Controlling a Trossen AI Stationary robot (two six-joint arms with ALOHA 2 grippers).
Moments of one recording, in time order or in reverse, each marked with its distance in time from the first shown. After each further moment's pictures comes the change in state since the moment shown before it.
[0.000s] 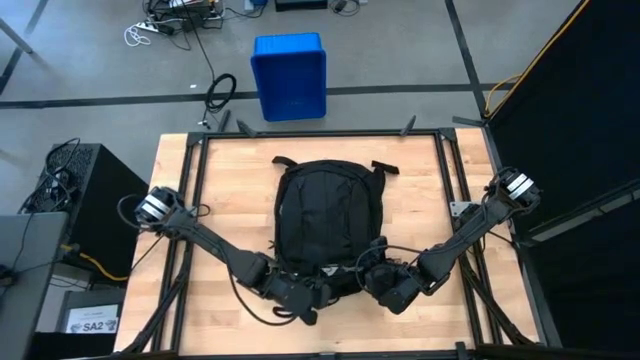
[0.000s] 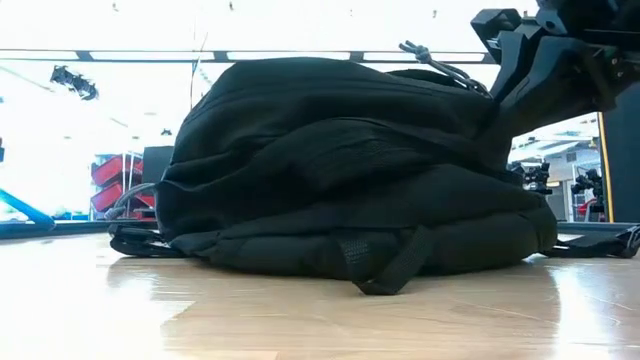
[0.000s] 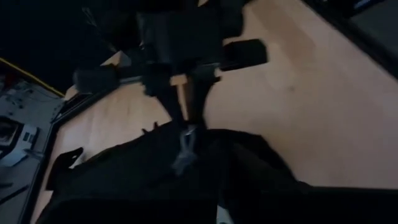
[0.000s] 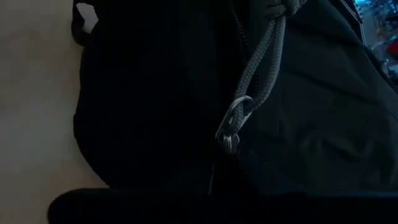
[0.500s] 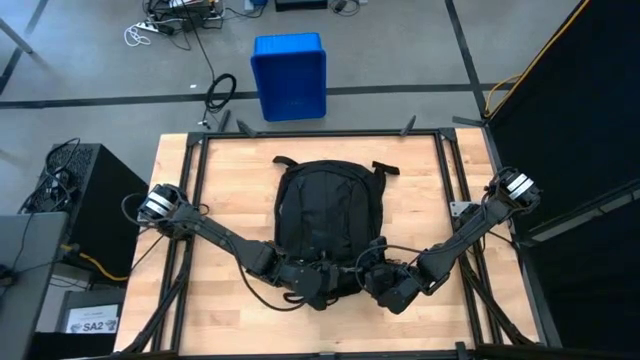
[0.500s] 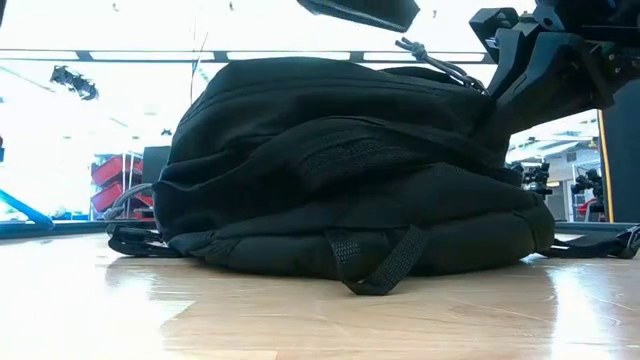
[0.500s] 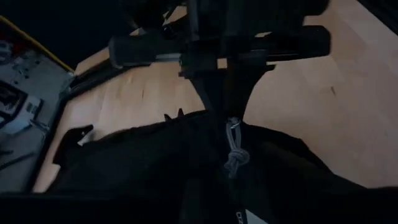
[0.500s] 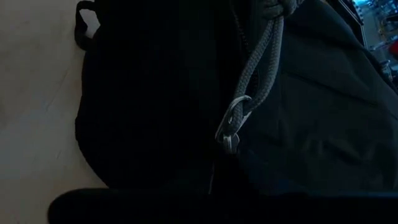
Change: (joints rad) left arm 0.075 0.010 0.000 0.005 0.008 -0.081; right arm 0.000 0.000 0.000 0.022 -0.006 0.000
